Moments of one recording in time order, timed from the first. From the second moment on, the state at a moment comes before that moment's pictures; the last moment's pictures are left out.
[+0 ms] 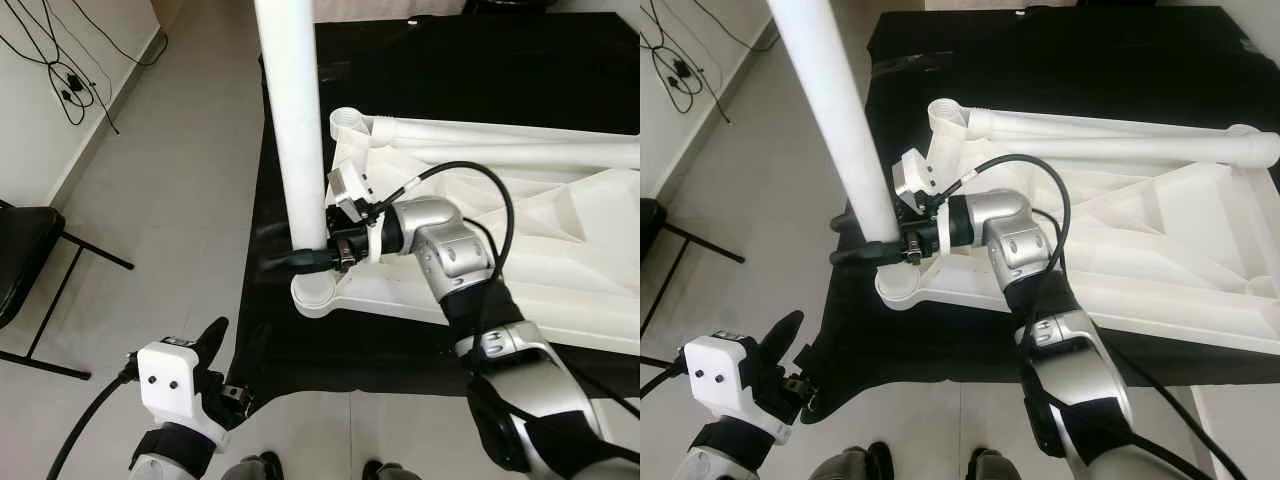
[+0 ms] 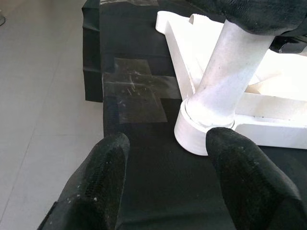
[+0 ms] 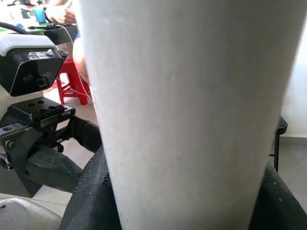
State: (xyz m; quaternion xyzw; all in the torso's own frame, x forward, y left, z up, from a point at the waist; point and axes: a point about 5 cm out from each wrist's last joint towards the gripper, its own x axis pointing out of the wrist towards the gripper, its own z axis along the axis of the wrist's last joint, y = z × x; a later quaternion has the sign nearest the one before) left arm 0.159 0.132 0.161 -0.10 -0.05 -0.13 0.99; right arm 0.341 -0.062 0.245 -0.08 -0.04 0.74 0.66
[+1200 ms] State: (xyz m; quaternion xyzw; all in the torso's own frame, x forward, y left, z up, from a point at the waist) left arm 0.179 0.137 0.154 -0.10 -0.06 -0.13 0.99; right arm 0.294 -0.034 0.222 -0.02 -0.07 0.56 0.83
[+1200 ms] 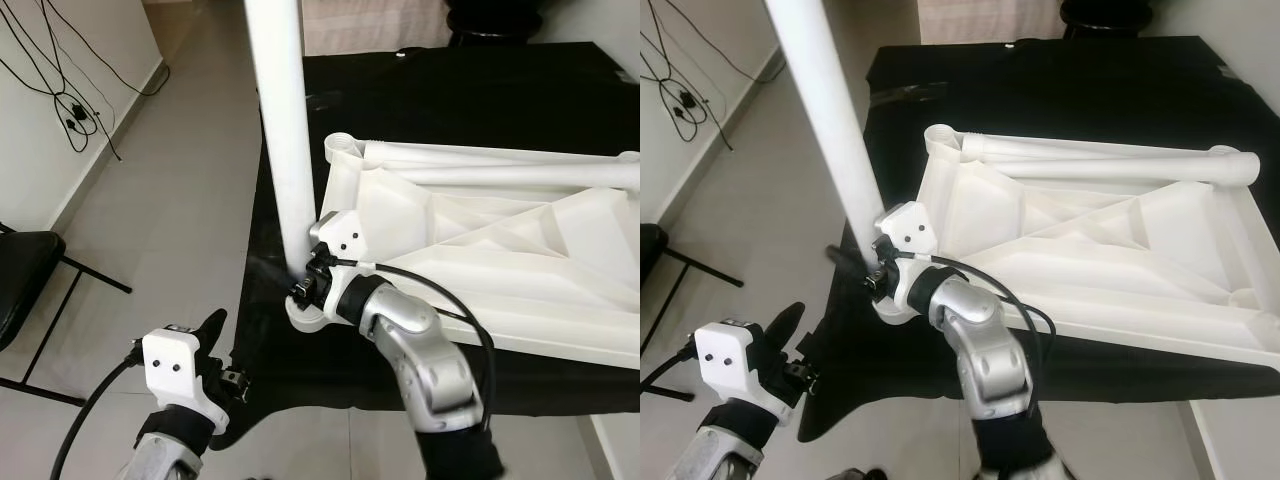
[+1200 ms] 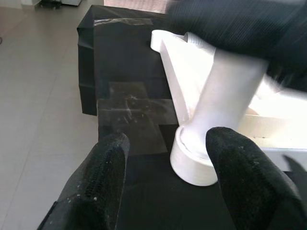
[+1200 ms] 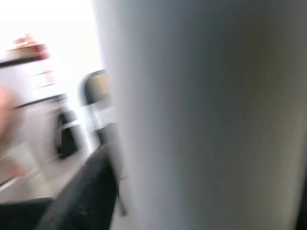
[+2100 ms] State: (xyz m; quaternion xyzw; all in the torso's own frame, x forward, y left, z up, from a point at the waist) left arm 0.166 0.132 0.156 -0.10 -0.06 -0.13 0.99; right arm 0.340 -0.044 0.248 -0.08 -0.04 0.77 0.64
